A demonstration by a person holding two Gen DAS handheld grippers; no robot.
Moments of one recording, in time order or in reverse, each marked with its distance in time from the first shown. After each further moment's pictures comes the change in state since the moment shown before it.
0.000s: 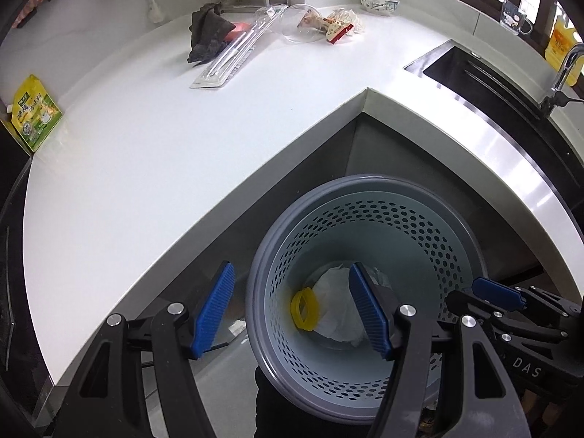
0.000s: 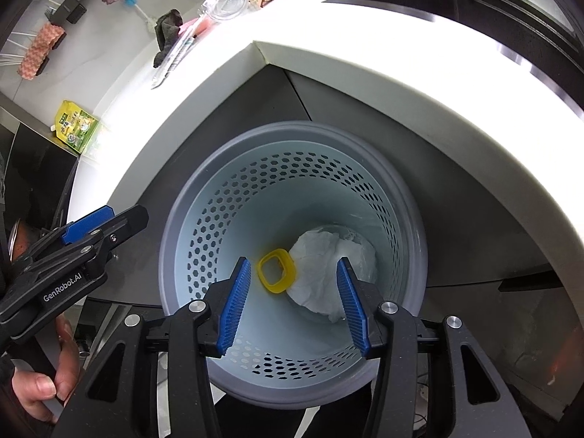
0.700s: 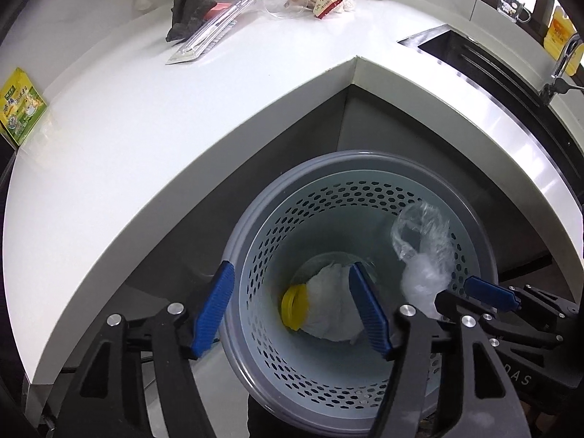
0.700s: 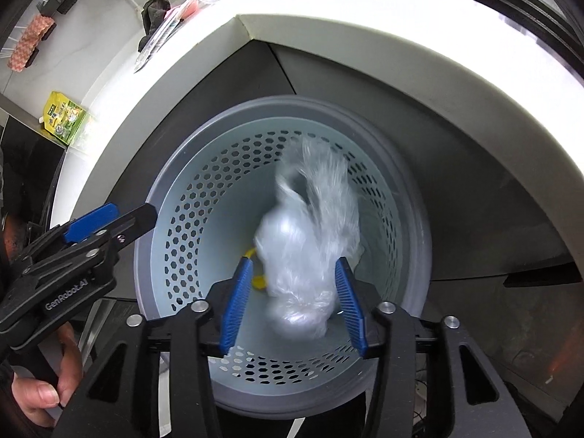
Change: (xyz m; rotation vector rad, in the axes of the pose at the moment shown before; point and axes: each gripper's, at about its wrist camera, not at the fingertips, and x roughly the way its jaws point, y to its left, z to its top) left arm 0.034 -0.013 -0.012 0.009 0.031 -0.020; right arm 0.027 -0.010 -0.008 0.000 0.028 -0.029
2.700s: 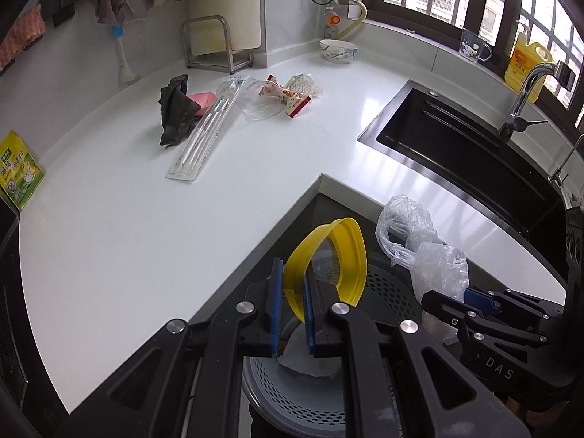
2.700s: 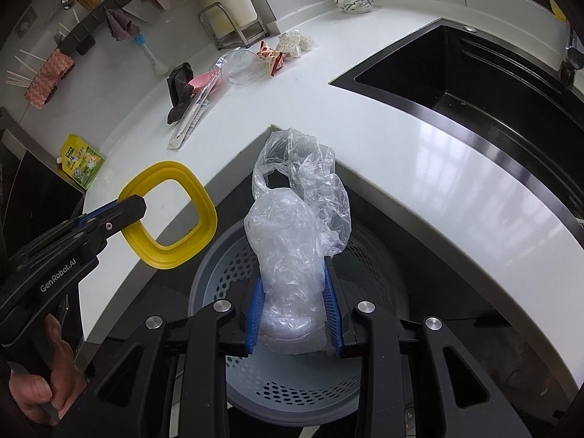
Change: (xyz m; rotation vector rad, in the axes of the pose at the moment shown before) left arm -0.084 0.000 0.060 0.066 -0.168 -0.091; right arm -0.080 0.030 0.040 0.000 -0.174 -0.007
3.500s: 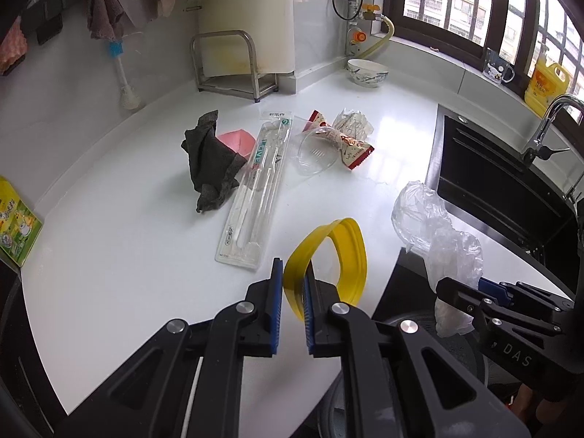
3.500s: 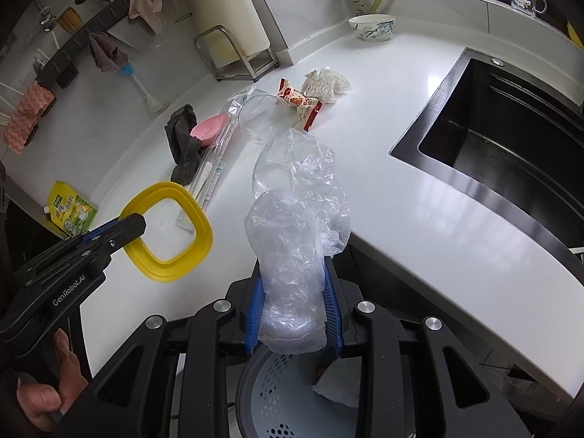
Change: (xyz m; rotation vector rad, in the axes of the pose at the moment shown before) left arm 0.036 0.085 0.088 0.044 -0.039 0.000; right arm 0.050 0.066 0.096 0.048 -0.093 -0.023
